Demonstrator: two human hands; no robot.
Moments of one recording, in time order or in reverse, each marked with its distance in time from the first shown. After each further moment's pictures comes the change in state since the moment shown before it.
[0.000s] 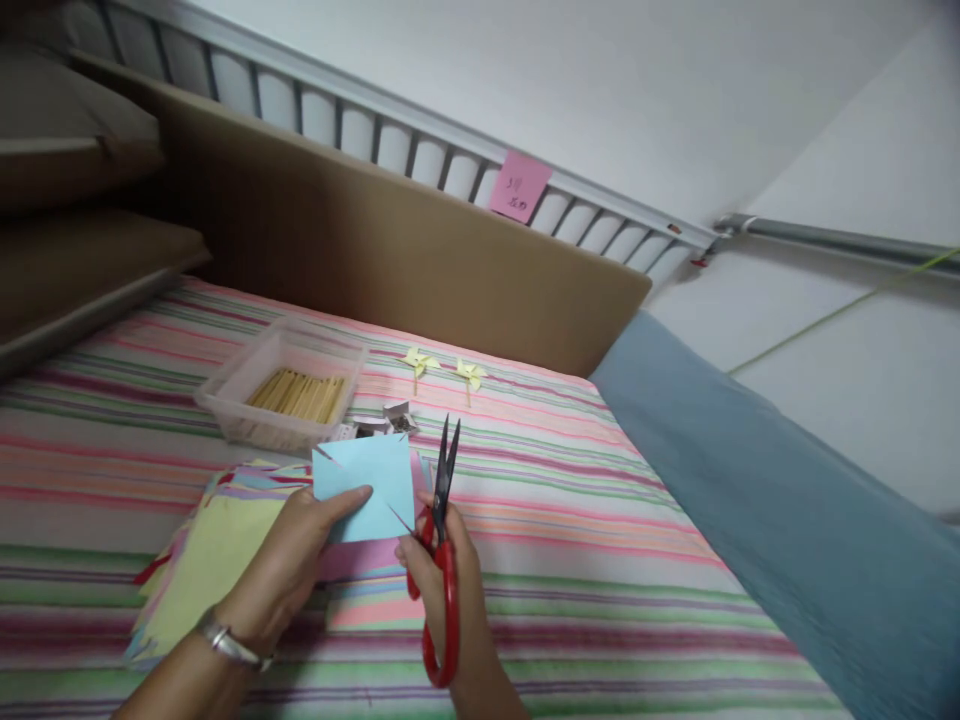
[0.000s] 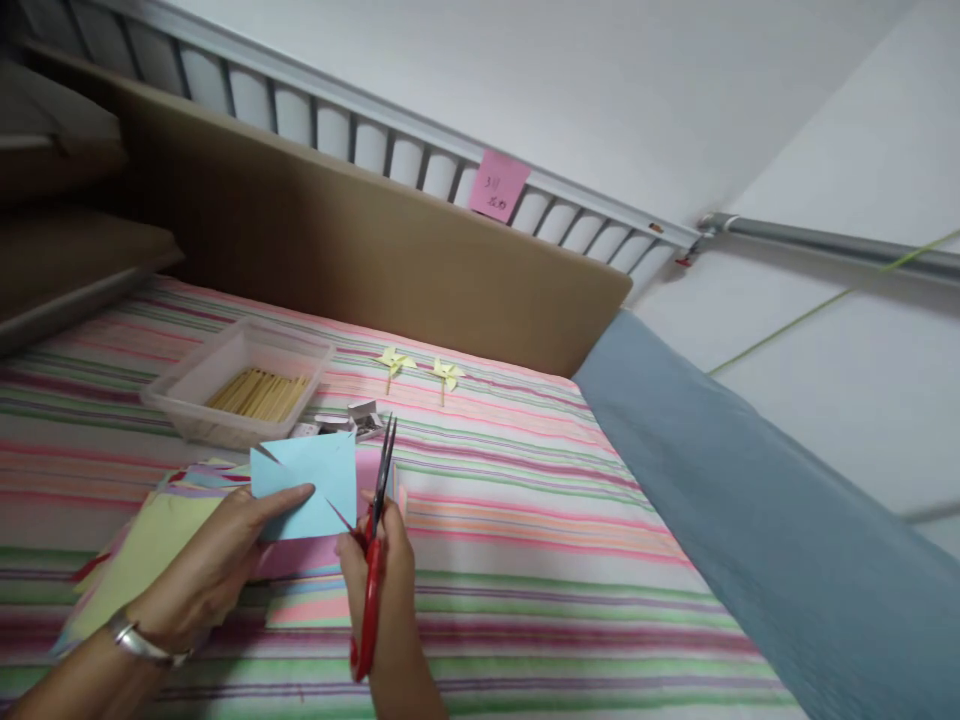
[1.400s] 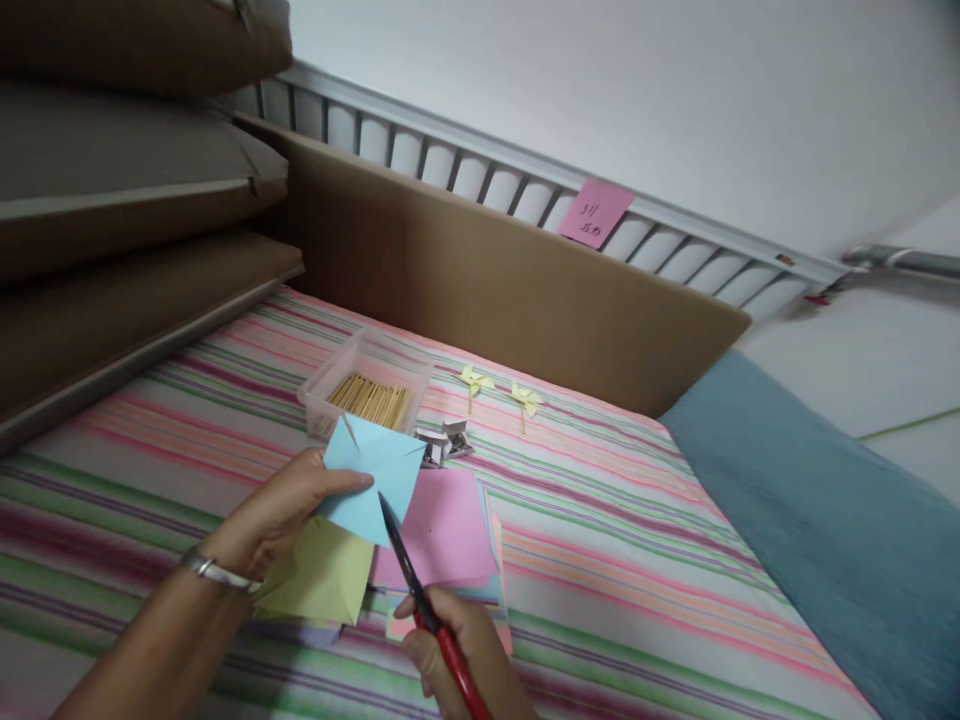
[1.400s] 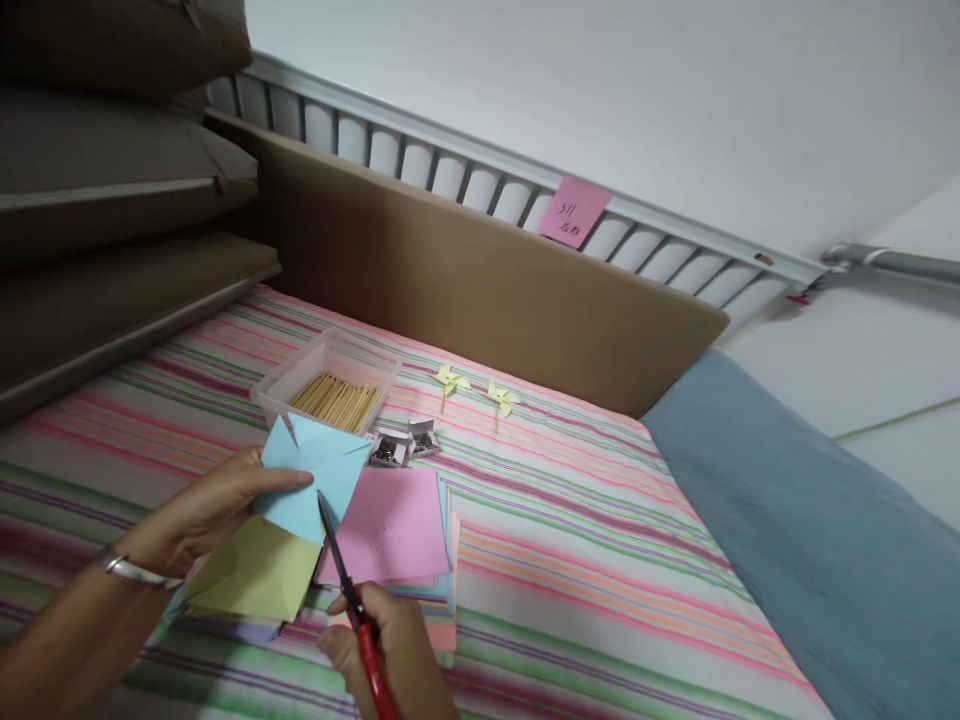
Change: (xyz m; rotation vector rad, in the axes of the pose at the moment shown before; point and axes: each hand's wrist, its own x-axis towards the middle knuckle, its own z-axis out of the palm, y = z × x) left_hand -0.004 0.065 -0.067 0.149 -0.026 -0.124; right_hand -0.025 -0.009 0.015 -0.374 -0.497 0.266
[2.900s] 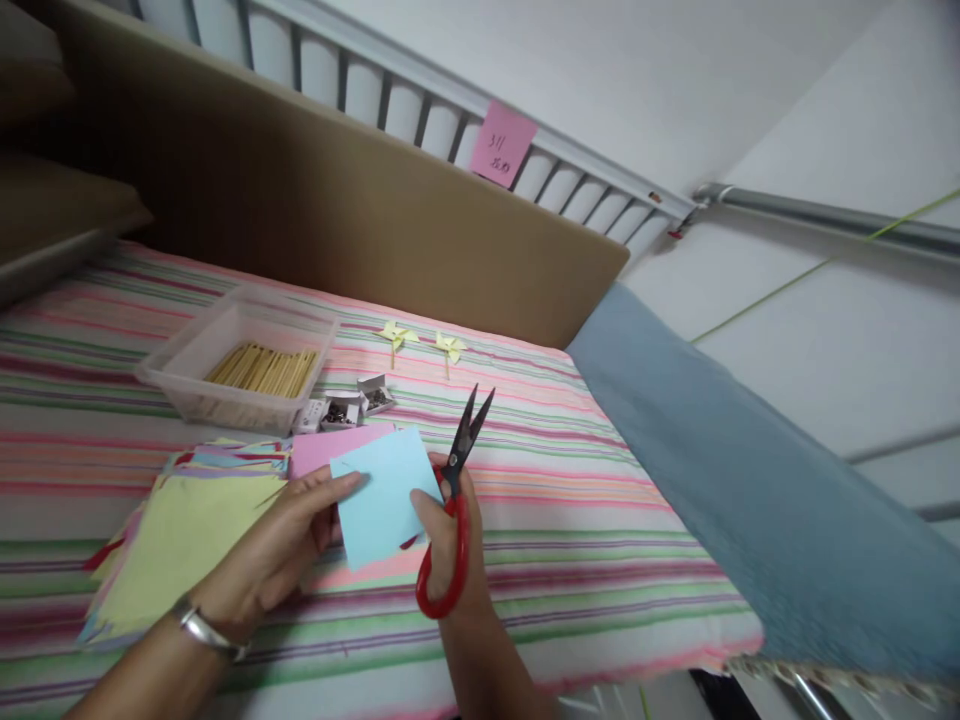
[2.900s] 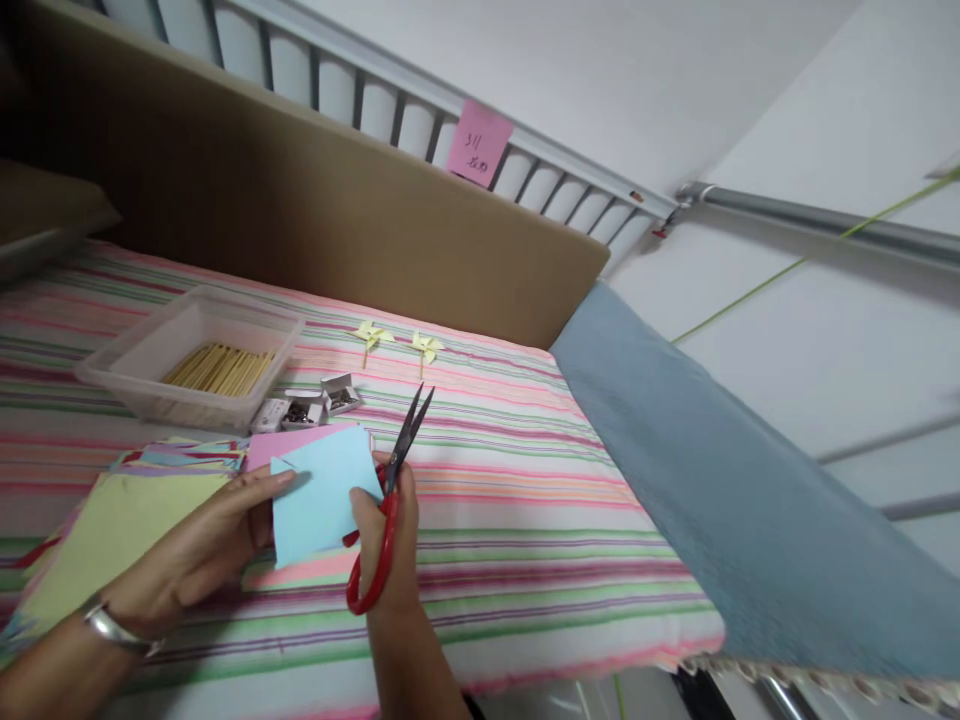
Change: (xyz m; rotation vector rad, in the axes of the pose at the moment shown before) left_hand -0.001 -0.057 0.091 -0.228 -0.240 -0.136; right_hand 0.005 0.004 -0.046 0.538 0.567 -0.295
